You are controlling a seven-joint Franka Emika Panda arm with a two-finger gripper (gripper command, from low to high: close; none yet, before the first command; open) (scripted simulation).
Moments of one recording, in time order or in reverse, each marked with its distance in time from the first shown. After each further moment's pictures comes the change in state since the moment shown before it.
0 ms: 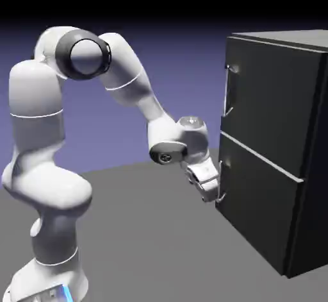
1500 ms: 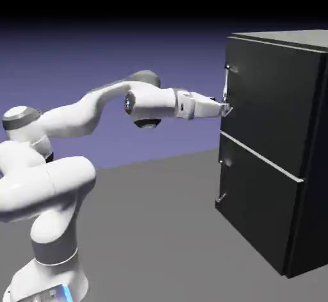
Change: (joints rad) arm 1.216 1.484 -1.416 0.086 1.791 -0.238 -0.687
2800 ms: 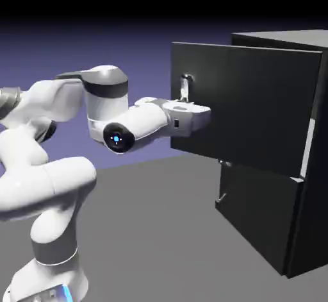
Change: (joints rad) arm -0.157 -0.213 -0.574 -0.525 -0.279 -1.385 -0.525
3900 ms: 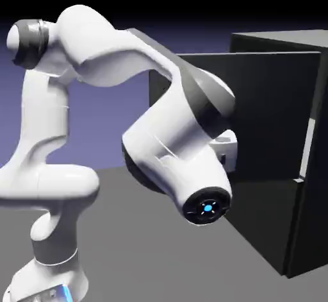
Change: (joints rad) arm -0.612 -1.144 0.085 0.754 -1.136 -0.546 -0.773
